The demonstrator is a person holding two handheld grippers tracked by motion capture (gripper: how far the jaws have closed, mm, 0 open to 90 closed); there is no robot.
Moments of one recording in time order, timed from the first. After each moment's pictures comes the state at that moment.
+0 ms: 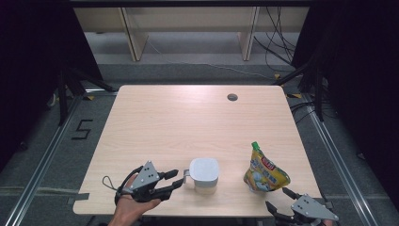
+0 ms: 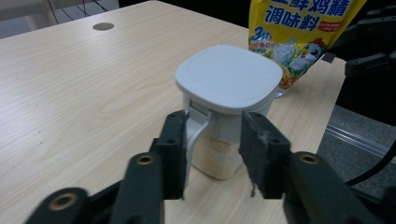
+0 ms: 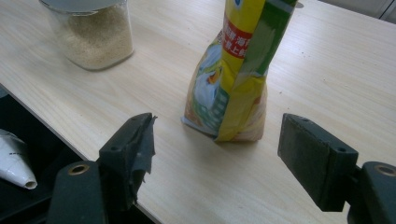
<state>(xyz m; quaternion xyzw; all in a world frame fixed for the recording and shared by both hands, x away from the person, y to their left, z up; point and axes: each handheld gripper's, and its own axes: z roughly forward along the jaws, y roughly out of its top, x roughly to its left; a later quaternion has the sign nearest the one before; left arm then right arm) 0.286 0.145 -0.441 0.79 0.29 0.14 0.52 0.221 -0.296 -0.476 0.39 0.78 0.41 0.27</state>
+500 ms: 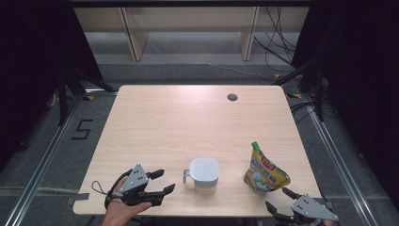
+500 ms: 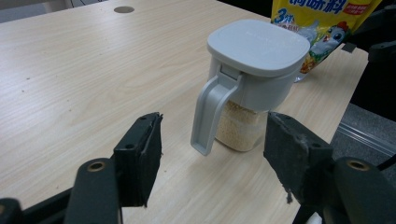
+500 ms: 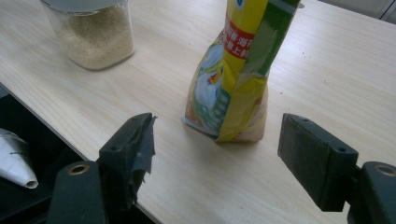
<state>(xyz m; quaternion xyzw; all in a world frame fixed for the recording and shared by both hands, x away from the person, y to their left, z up) 0.282 0.168 -0.454 0.79 0.31 0.15 0.51 0.220 -0.296 -0.476 0.39 0.78 0.41 0.27</state>
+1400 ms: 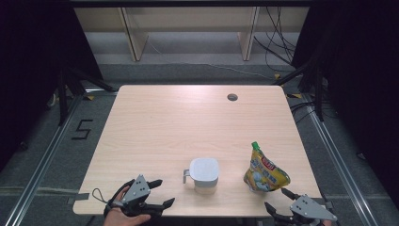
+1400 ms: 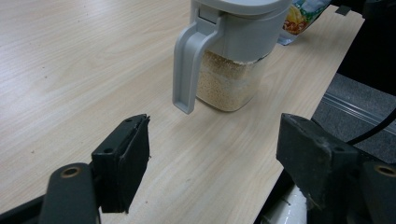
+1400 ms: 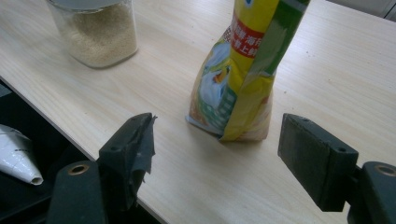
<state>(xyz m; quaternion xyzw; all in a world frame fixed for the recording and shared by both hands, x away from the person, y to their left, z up) 0.265 0.168 -0.472 0.81 0.31 0.12 0.48 0.220 -0.294 -0.476 0.38 0.79 0.41 0.27</state>
